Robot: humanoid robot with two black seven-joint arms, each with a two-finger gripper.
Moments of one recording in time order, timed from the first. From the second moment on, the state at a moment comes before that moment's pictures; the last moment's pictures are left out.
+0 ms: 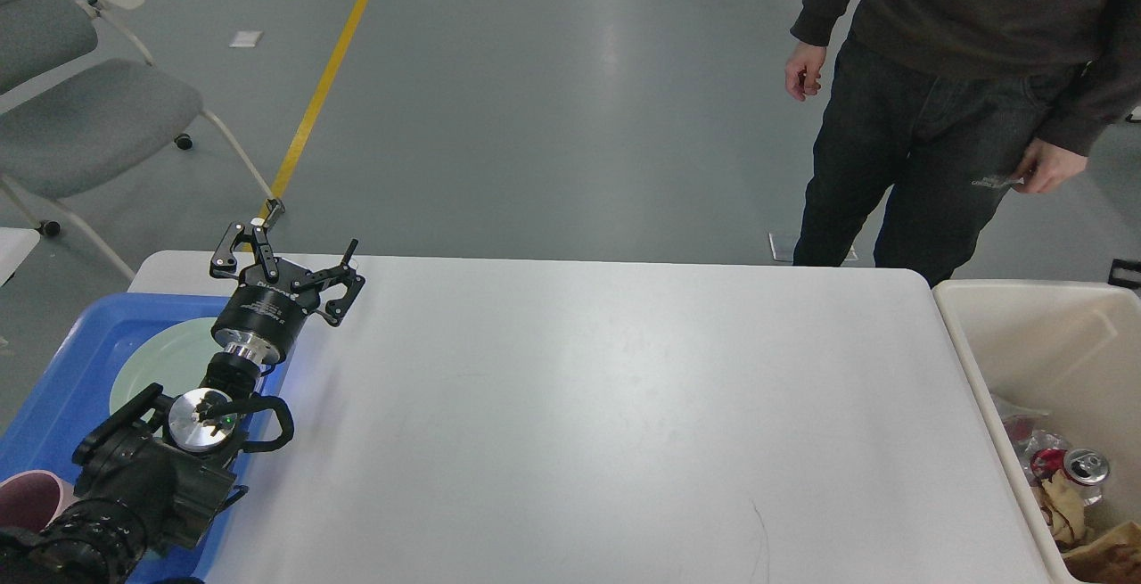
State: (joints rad) left arm -0.62 0.14 -1.12 -0.33 -0.16 -0.71 -0.07; right arm 1.17 -0.67 -1.06 0.67 -0.42 -0.12 -0.20
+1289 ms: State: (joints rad) left arm -0.62 0.14 -1.12 -0.33 -0.16 -0.71 -0.07; right arm 0.84 -0.51 0.51 0.72 -0.39 -0.24 -0.08
